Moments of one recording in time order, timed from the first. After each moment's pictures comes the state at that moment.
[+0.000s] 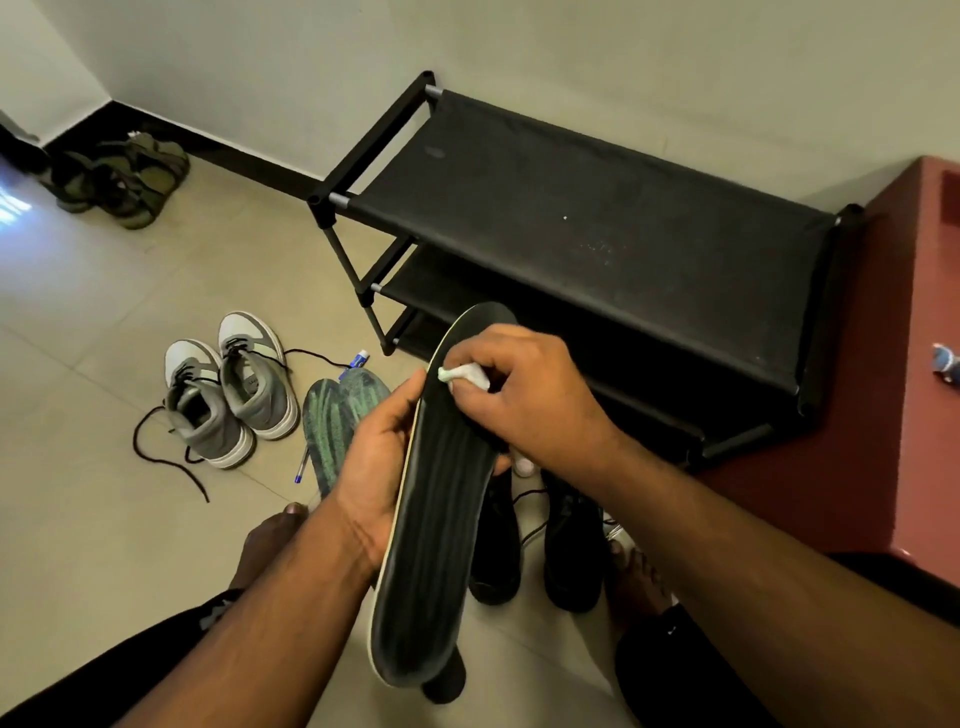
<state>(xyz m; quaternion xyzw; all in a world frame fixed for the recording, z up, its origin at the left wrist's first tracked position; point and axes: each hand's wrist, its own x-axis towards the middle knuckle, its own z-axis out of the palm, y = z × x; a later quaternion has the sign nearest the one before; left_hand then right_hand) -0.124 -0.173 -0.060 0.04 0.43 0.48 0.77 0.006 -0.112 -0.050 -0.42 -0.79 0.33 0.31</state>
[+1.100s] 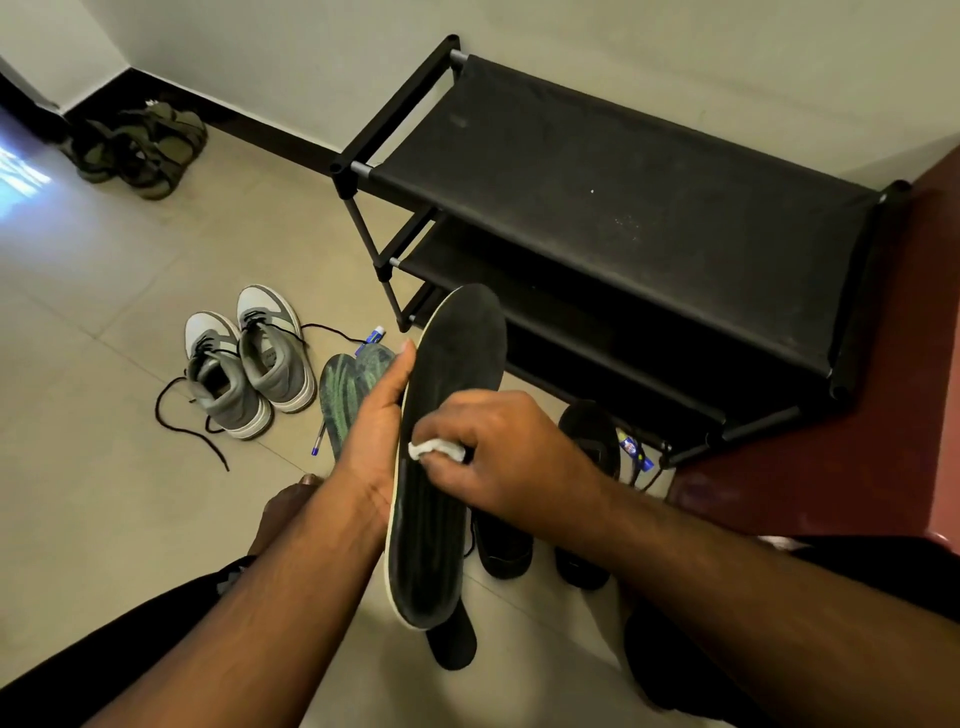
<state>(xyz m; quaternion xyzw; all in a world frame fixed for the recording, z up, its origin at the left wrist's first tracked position) -0.140 -0.173 -0.064 0.00 0.47 0.49 0.73 -0.015 -0.160 -0.062 -0.31 -0.85 0.36 0.23</state>
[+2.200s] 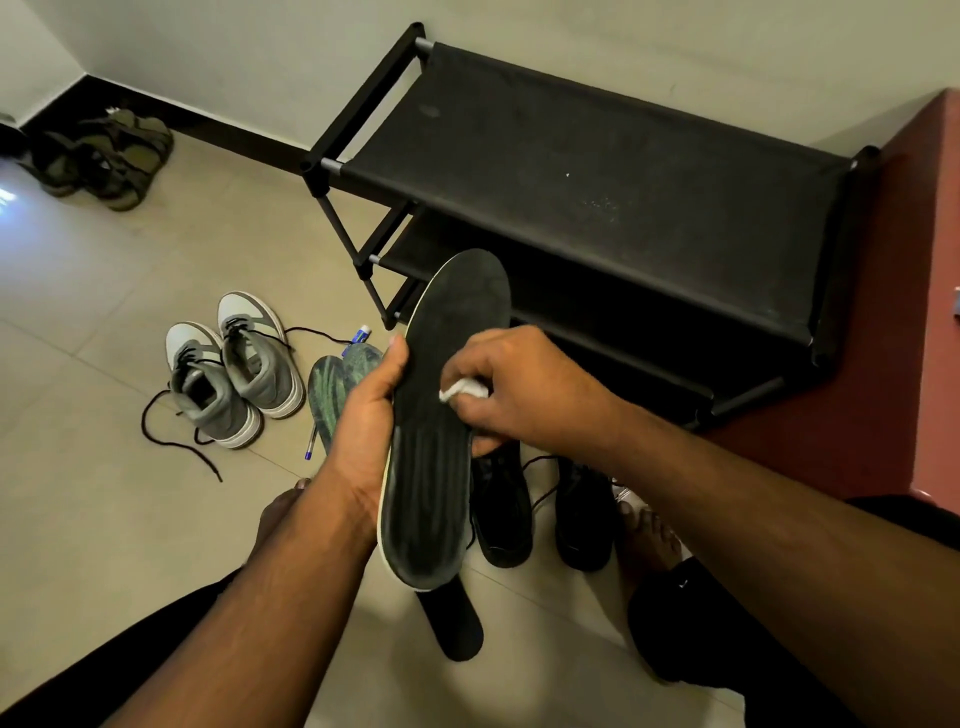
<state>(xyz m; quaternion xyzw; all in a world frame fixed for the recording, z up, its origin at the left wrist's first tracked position) -0.138 -0.173 -0.067 0.06 0.43 0.49 0.75 0.002 -0.120 -0.055 -0.38 -0.84 0.35 0.15</state>
